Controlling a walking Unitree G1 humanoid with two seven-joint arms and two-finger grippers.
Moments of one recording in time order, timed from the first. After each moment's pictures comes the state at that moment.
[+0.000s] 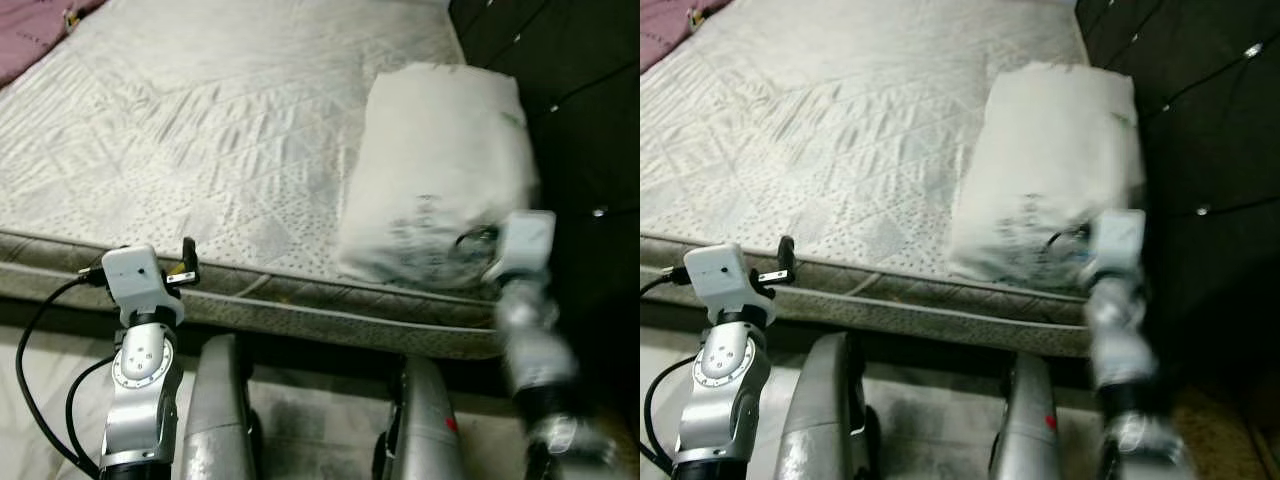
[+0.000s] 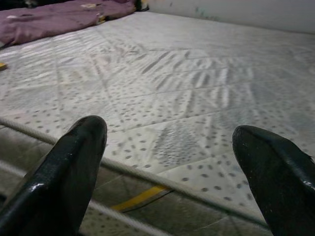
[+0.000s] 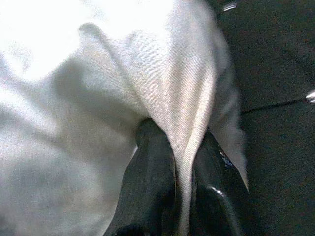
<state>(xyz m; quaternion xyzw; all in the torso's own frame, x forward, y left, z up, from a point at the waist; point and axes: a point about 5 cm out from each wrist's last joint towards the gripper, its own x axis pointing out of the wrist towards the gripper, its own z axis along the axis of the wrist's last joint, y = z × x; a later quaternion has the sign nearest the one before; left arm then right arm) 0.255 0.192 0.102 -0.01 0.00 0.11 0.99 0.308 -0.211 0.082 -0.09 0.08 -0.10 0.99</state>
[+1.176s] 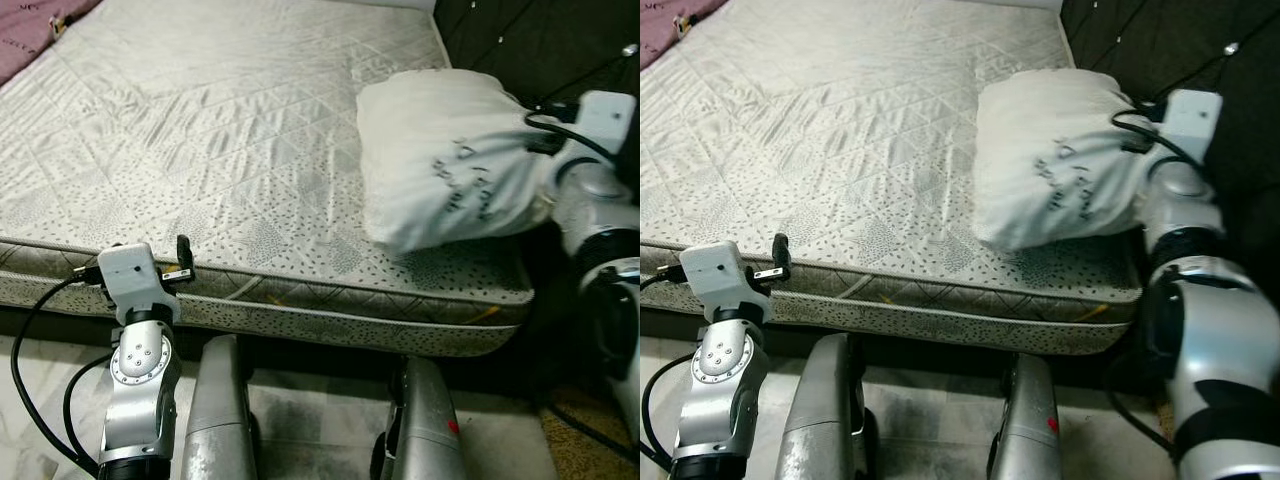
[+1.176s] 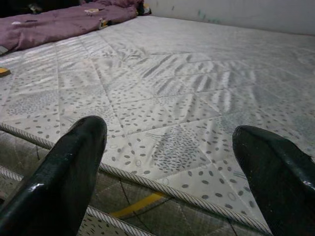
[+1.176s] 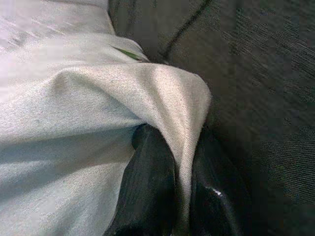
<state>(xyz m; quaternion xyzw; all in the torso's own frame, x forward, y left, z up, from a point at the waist) 0.257 0.197 0.104 0.00 0.00 0.14 0.99 0.390 -0.297 0.210 -0.04 0.07 -0.20 0.98</state>
